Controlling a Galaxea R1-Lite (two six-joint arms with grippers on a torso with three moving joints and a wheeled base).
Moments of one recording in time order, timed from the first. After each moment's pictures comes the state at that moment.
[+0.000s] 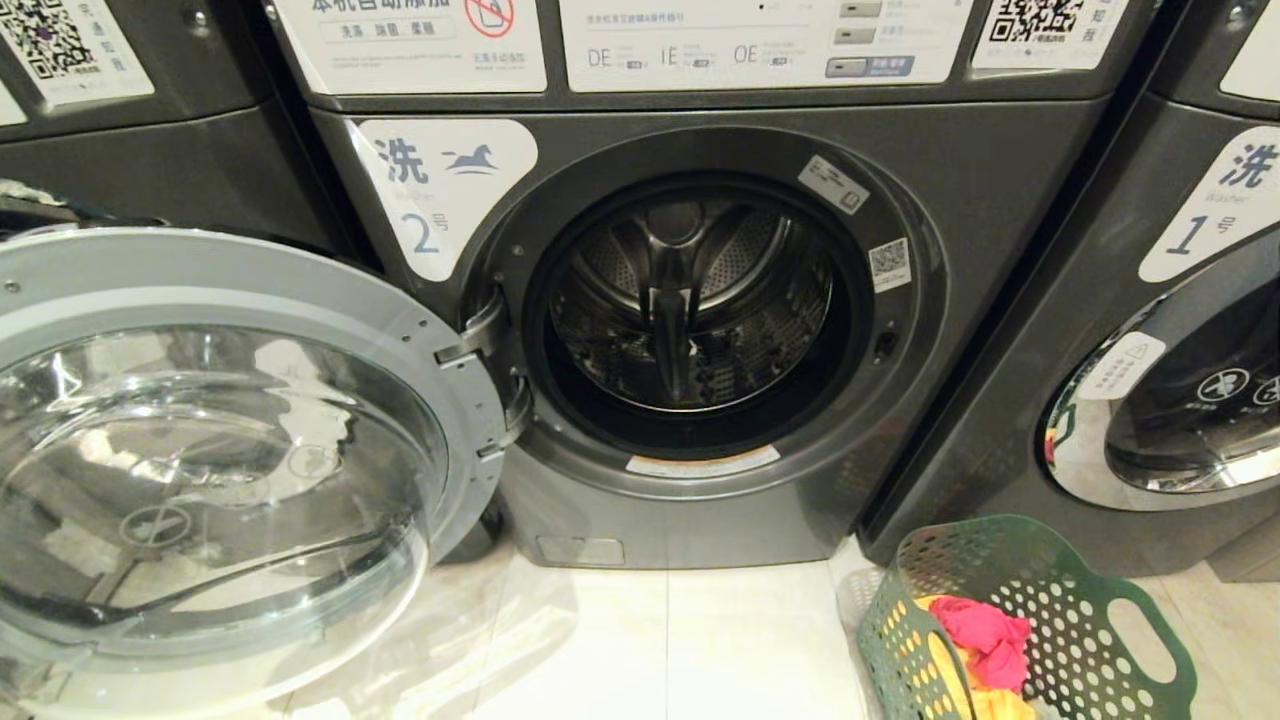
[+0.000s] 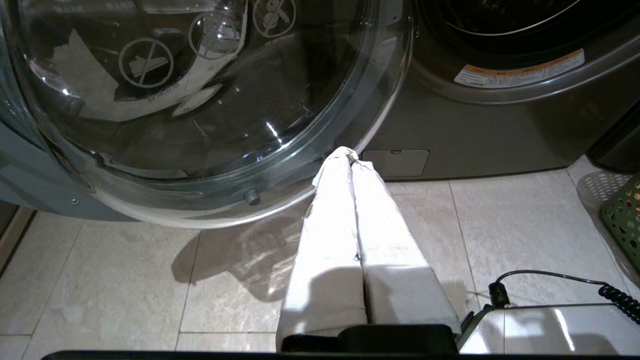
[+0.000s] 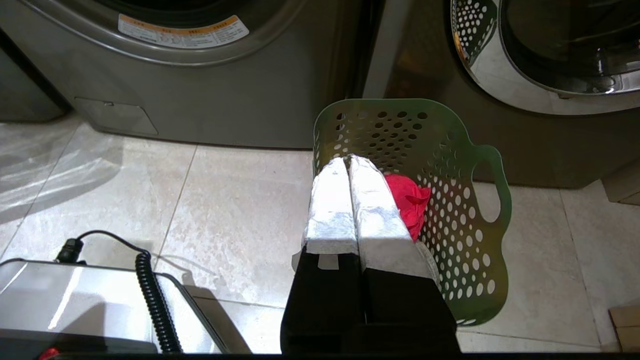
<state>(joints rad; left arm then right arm) 0.00 0.00 0.00 0.00 -0.01 0.07 -0.01 0.00 -0.07 0.18 0.05 -0.08</state>
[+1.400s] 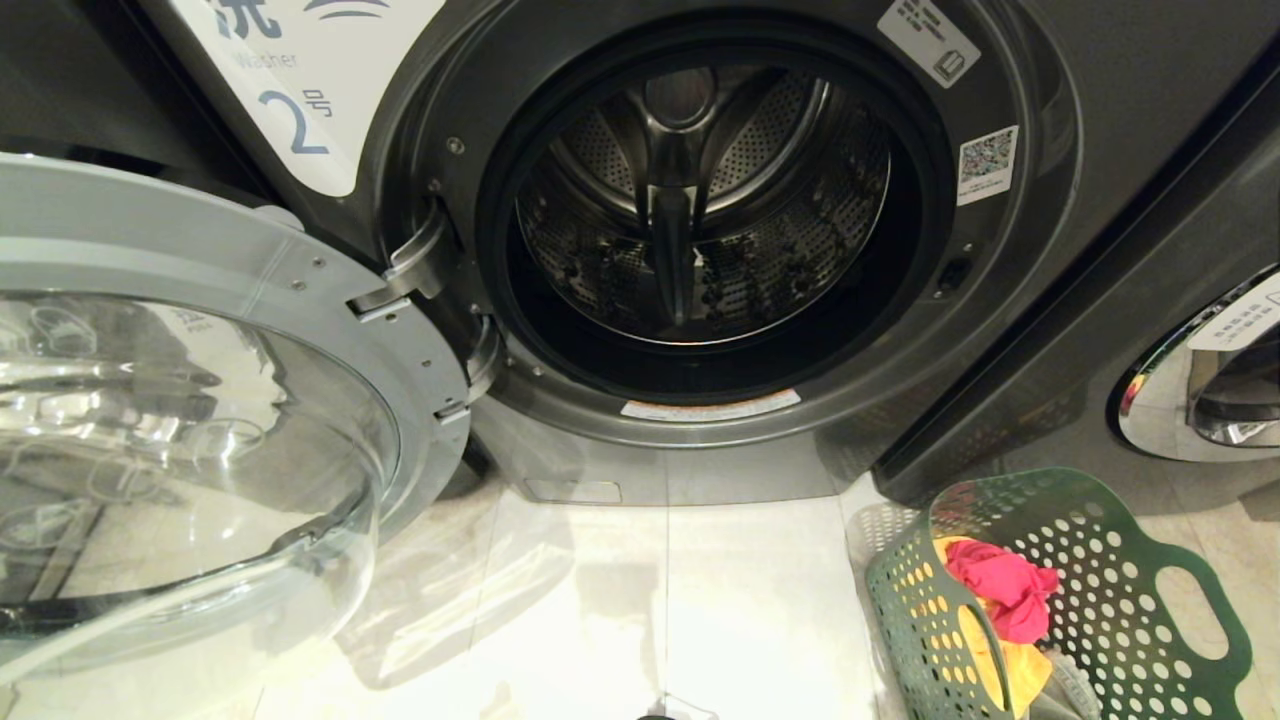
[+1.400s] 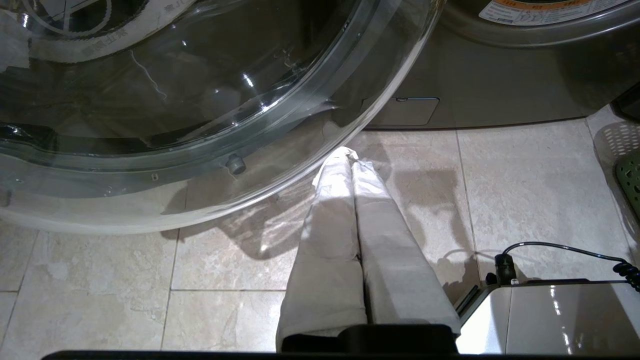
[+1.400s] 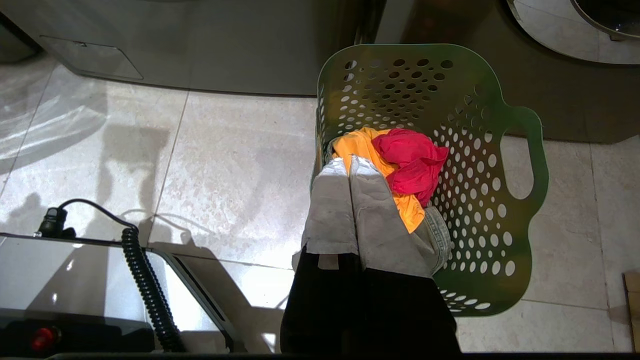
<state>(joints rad) 0.00 0.00 0.00 0.01 0.00 0.05 -0.01 0.00 -0.07 0.18 0.05 -0.09</state>
